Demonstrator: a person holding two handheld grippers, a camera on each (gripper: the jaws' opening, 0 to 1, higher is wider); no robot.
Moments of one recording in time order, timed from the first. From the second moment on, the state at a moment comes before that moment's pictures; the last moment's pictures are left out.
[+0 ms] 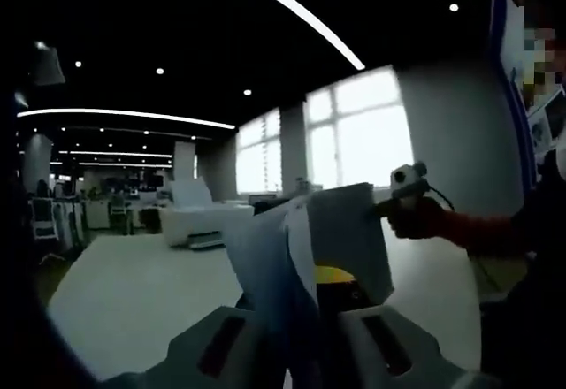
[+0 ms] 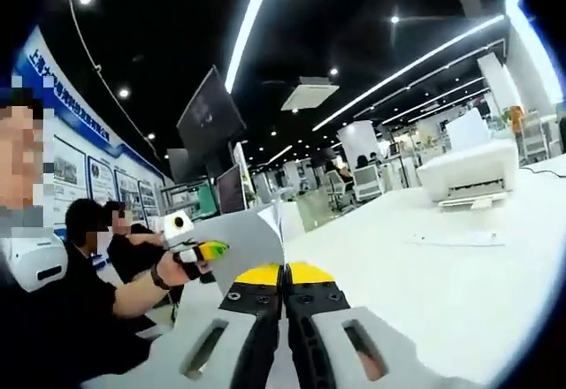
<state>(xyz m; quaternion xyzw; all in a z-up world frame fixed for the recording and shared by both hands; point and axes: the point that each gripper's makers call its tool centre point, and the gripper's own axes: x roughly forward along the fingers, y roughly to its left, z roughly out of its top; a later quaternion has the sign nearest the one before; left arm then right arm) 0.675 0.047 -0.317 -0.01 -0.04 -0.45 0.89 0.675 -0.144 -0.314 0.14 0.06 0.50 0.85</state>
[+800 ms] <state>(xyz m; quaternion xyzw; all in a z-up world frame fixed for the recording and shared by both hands) 0.651 0.045 -0.296 -0.12 0.04 -0.48 0.87 0.607 -0.162 -0.303 0.25 0.12 0.48 0.83</state>
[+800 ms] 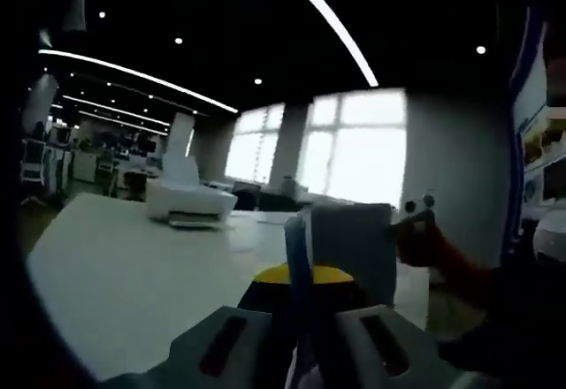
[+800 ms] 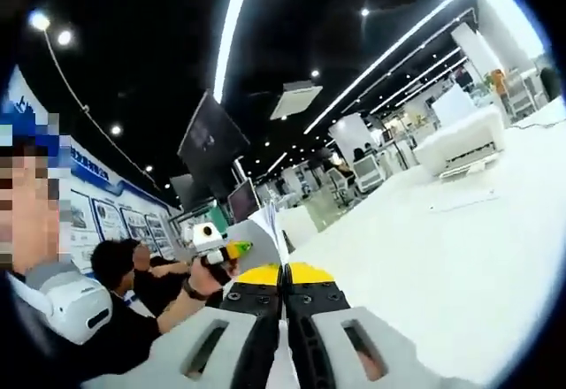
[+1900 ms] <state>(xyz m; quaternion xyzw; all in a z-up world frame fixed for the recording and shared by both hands) 0.741 0.013 -0.439 -0.13 0.19 -0.41 0.88 0.712 -0.180 -0.445 0.19 0.24 0.31 0.90</state>
